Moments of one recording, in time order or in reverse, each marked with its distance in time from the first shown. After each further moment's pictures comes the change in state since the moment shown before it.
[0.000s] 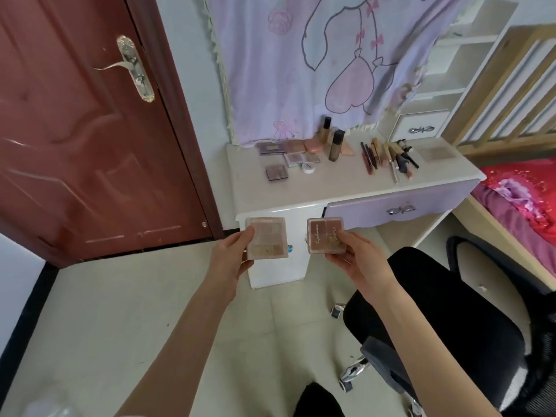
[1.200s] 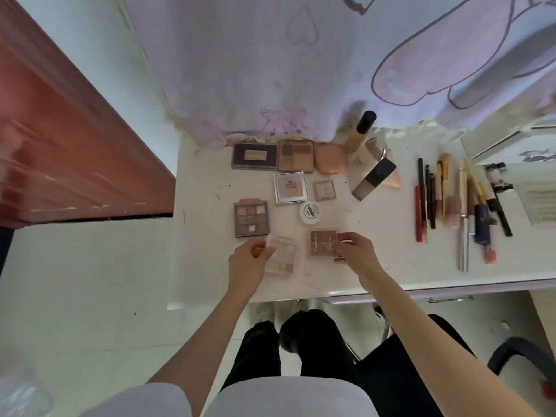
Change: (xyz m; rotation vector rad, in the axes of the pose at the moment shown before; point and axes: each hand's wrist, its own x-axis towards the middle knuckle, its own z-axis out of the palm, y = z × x) left_hand 0.398 -0.014 0.158 0.595 0.189 -0.158; right_hand 0.472 -0.036 -0.025 -0.700 0.092 0.301
